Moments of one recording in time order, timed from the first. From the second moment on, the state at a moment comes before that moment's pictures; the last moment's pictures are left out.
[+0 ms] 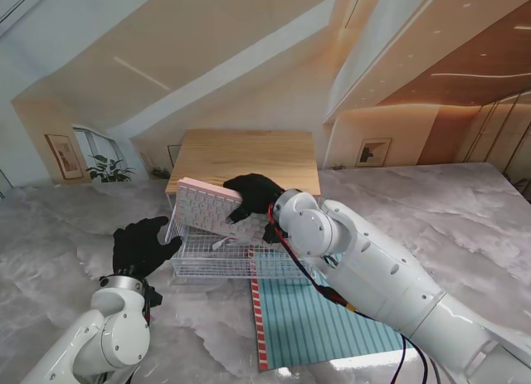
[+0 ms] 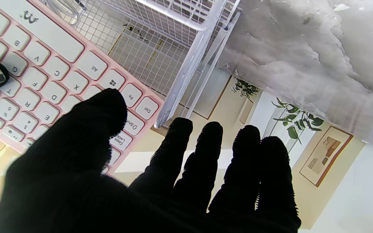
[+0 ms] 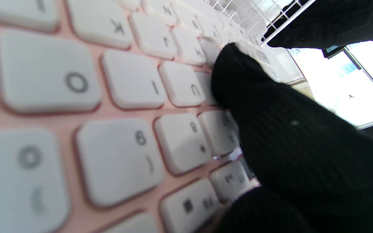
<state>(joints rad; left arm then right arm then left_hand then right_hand) 1.72 -1.15 -1.28 -1.78 0.72 0.30 0.27 -0.92 -1.23 0.67 -1.31 -0.30 0.11 0.06 0.75 -0.34 0.44 0.22 0.58 0.36 0.22 0.19 0.49 0.36 0.36 0.30 0.23 0.41 0.59 0.41 -0.08 0.34 1.08 0.56 0.71 -0.93 1.05 -0.27 0.74 -0.12 1.09 0.60 0.89 0.02 1.11 0.67 1.05 -0.07 1.42 0.61 1.12 -0.03 1.64 0.66</state>
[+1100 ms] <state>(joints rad) 1.83 -1.16 -1.38 -1.86 0.74 0.22 0.34 -1.09 -1.24 0.81 -1.46 -0.30 0.02 -0.15 0.75 -0.33 0.42 0.22 0.57 0.36 0.22 0.19 0.48 0.36 0.36 0.30 0.22 0.41 0.58 0.40 -0.09 0.33 1.08 0.54 0.71 -0.94 1.05 -0.27 0.74 -0.12 1.10 0.60 0.89 0.03 1.11 0.67 1.06 -0.06 1.42 0.61 1.12 -0.02 1.64 0.66</state>
